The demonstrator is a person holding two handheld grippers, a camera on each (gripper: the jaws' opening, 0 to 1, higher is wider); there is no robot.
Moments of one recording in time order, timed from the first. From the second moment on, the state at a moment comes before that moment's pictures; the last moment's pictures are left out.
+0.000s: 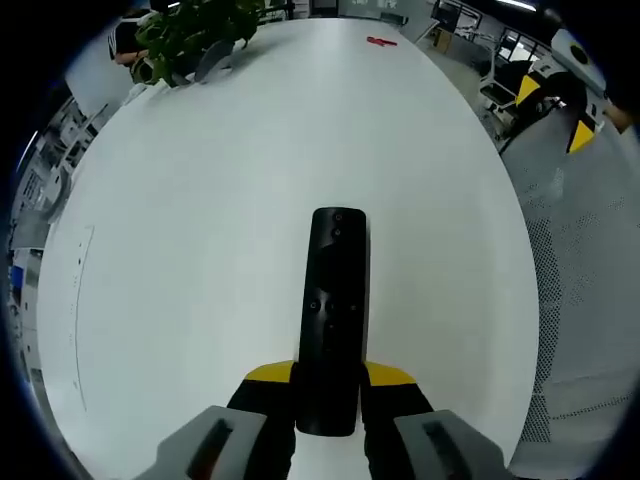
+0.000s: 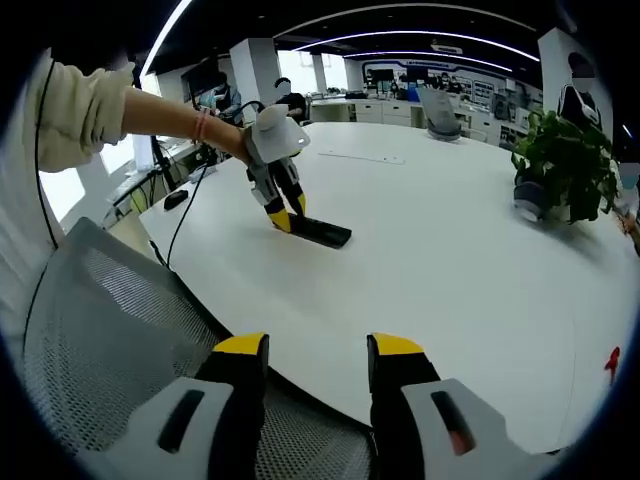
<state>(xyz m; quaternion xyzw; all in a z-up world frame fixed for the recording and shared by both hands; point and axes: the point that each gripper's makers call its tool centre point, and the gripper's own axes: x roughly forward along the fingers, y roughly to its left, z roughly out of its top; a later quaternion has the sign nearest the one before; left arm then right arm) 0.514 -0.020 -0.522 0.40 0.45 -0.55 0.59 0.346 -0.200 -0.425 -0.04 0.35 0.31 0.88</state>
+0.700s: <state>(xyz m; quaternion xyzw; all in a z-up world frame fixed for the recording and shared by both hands) 0.455 -0.008 -0.521 0.38 0.46 -0.54 0.59 0.346 -0.198 -0.421 -0.05 0.34 0.31 0.89</state>
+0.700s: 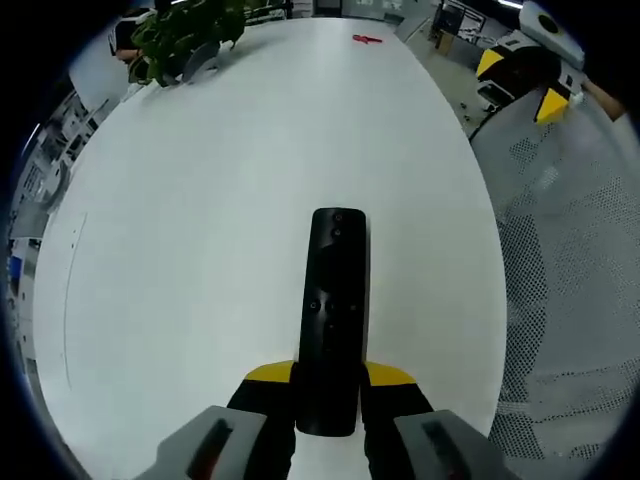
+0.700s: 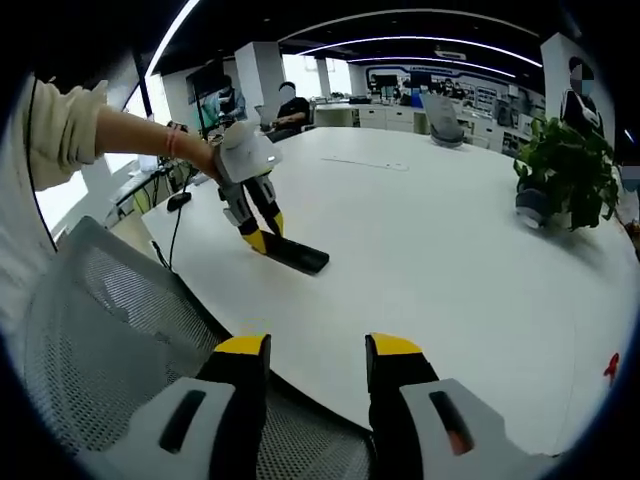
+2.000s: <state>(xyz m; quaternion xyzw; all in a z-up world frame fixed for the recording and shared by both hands) 0.360 -0.024 -0.520 0.38 0.44 -0.54 0.62 0.340 -0.197 -0.430 -0.06 0.36 0.32 0.87</state>
